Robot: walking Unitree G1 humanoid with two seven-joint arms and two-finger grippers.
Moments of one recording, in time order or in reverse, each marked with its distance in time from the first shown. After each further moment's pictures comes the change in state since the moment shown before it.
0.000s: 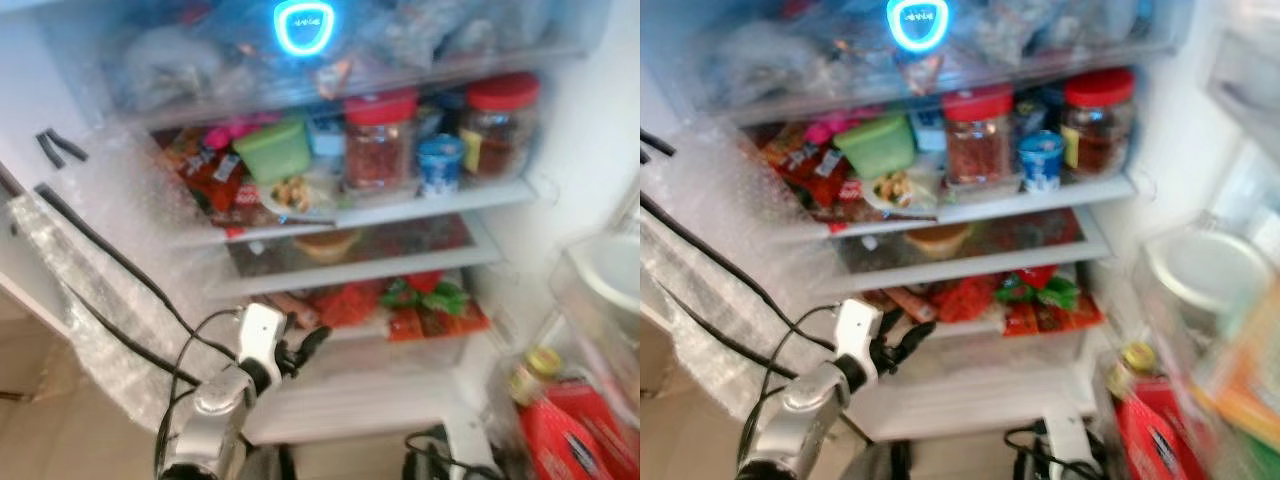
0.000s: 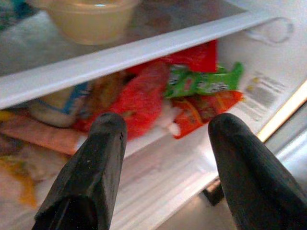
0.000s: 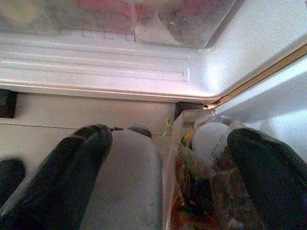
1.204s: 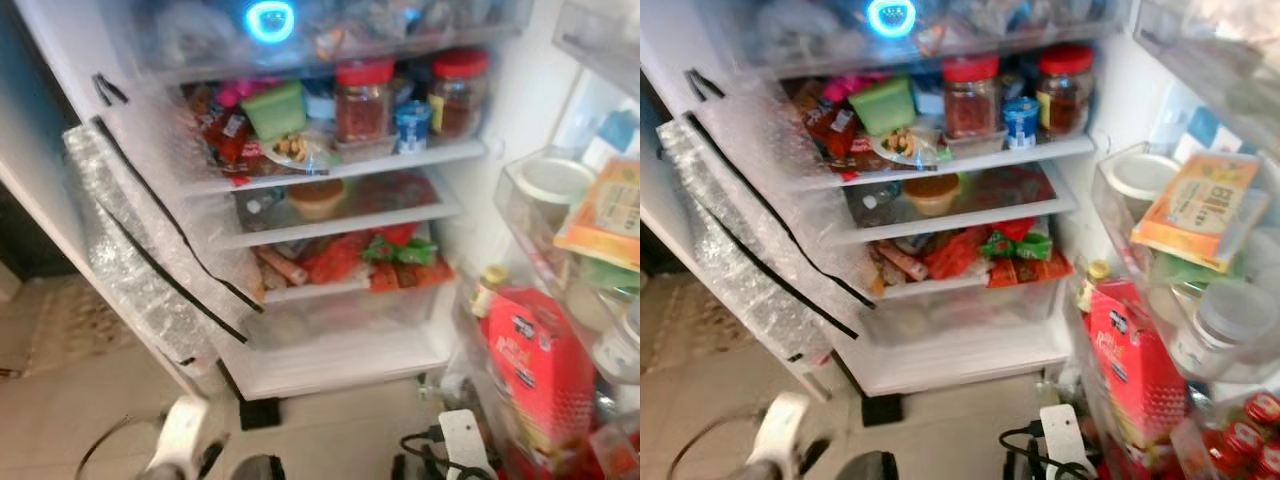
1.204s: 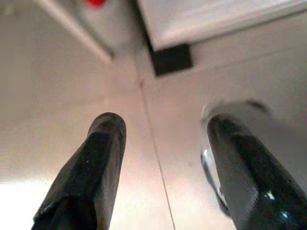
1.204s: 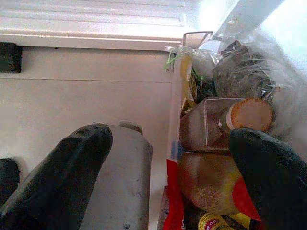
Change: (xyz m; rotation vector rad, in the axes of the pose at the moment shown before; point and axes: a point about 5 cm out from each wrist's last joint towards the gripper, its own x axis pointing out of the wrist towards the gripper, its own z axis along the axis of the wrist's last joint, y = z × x) left arm -0.123 0.065 -0.131 -0.042 0.678 0.521; right arm -0.001 0.001 -0.005 0.013 0.017 0.004
